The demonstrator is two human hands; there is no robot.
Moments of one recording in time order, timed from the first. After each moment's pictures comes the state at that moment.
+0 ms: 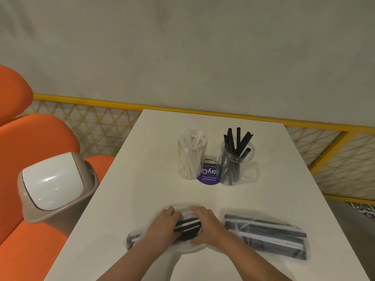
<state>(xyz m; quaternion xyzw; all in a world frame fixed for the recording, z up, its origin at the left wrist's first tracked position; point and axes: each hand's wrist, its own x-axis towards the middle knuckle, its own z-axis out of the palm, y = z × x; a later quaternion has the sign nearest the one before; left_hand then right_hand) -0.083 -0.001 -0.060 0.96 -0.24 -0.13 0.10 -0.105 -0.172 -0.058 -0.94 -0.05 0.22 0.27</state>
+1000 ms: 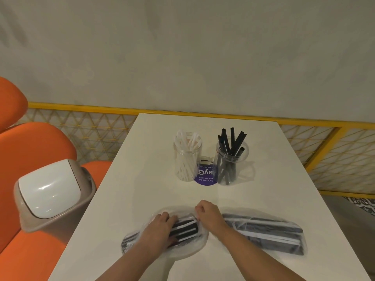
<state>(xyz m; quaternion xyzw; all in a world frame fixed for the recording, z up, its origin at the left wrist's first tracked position) -0.088 0.009 -0.060 0.95 -0.25 -0.17 0.07 -0.083 -0.171 -0.056 -0.90 0.14 0.15 0.40</state>
